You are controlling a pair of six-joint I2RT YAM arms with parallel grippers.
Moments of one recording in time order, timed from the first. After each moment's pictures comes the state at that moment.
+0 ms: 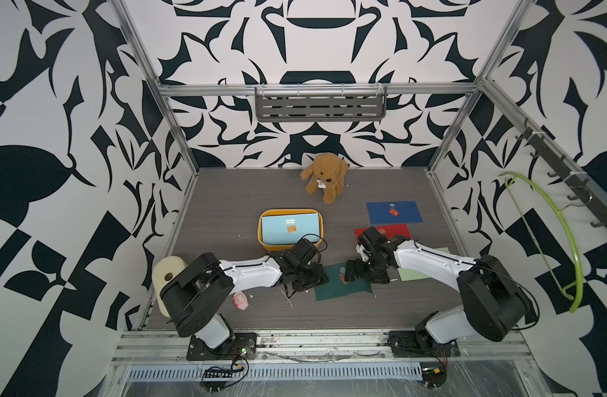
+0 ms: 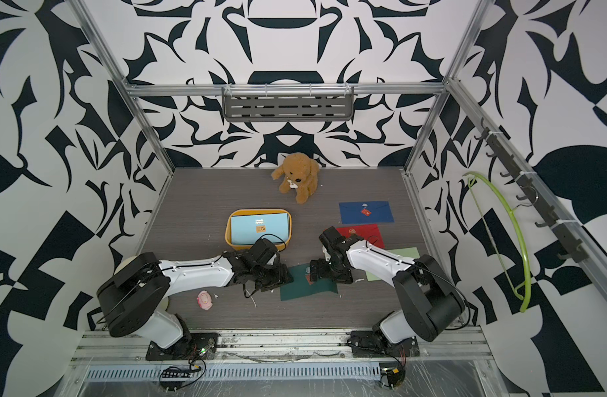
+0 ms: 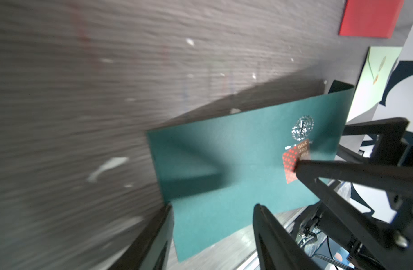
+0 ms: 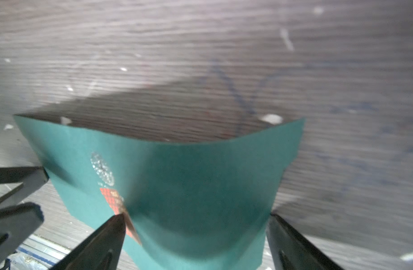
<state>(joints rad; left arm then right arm) -0.89 1.57 0.72 -0.17 0.31 -1.02 0.58 1.48 0.77 -0.68 -0.26 0.56</state>
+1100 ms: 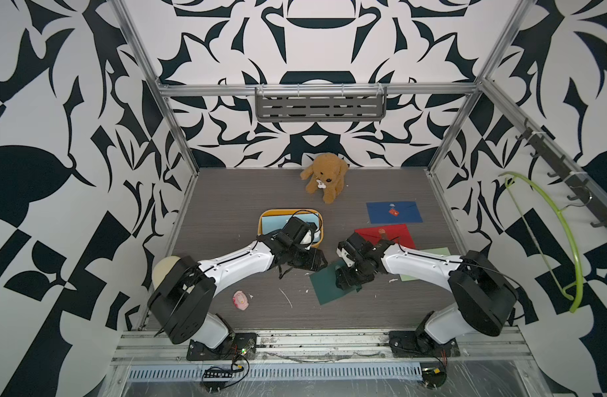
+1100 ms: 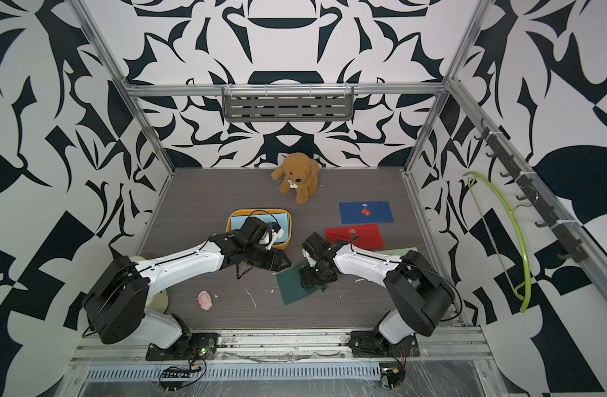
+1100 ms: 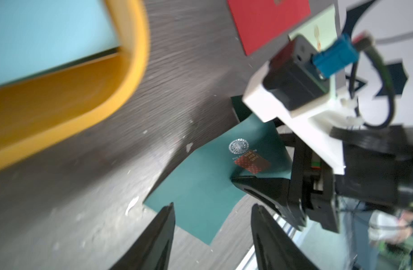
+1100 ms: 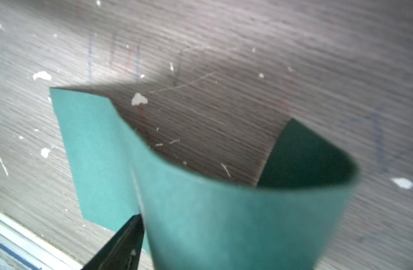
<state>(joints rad) -0.78 1.54 0.91 -0.34 0.45 -0.43 0.73 1.52 0.79 -0.60 -0.21 0.39</state>
